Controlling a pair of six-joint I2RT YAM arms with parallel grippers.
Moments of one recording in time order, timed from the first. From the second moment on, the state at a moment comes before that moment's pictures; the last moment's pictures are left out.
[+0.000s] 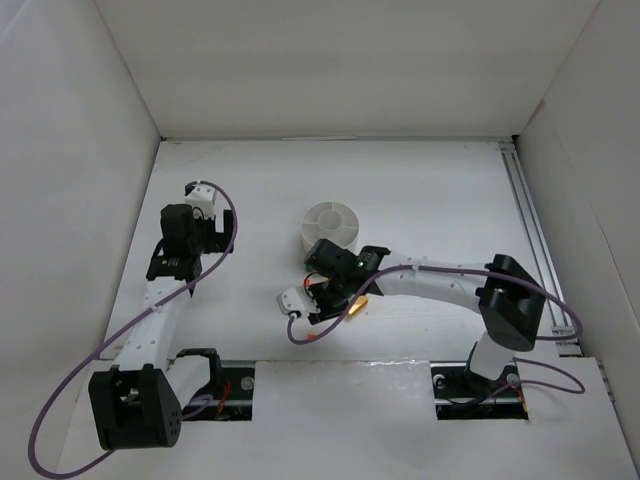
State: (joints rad) left arm 0.02 1.01 0.67 -0.21 0.02 0.13; right arm 1.08 1.68 1.21 -0.62 -0.39 -0.87
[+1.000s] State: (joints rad) left arm 0.02 1.01 0.67 -0.19 0.02 0.09; right arm 1.05 1.88 1.32 -0.62 -0.39 -0.98
